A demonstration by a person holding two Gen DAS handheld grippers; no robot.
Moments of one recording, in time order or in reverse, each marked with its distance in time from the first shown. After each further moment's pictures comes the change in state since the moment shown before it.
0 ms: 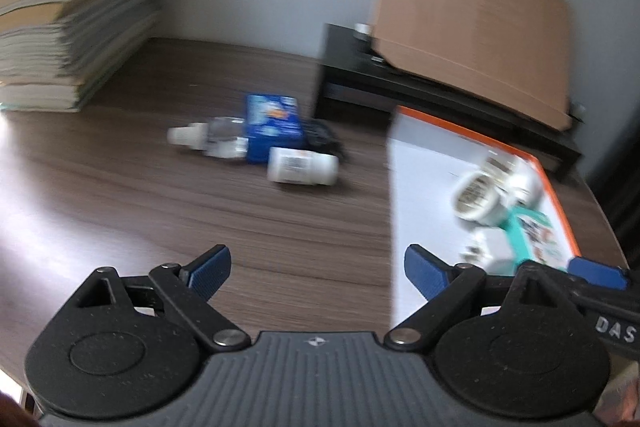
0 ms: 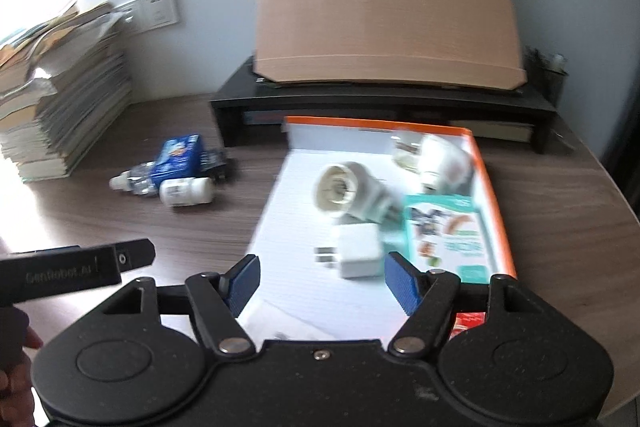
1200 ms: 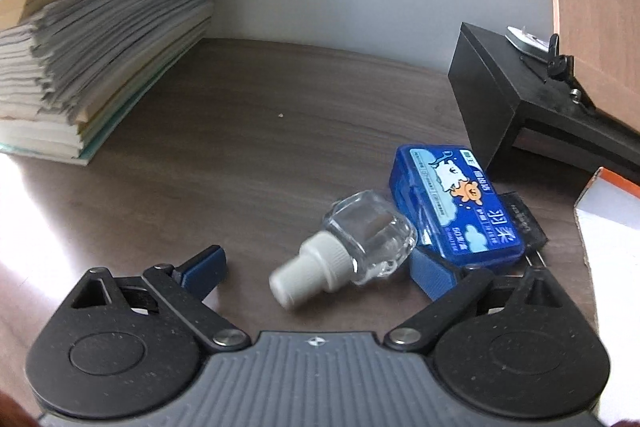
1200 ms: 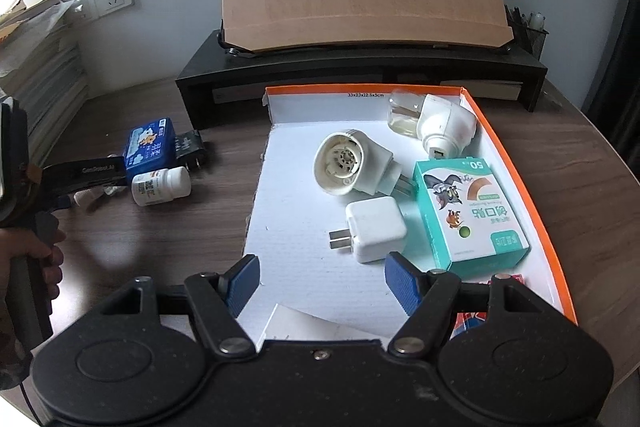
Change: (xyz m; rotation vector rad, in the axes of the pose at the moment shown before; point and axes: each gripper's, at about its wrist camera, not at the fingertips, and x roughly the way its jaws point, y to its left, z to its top) left arm 0.135 0.082 0.073 0.012 0.000 0.191; right arm 0.038 0.026 -0.001 0.119 0.076 -0.129
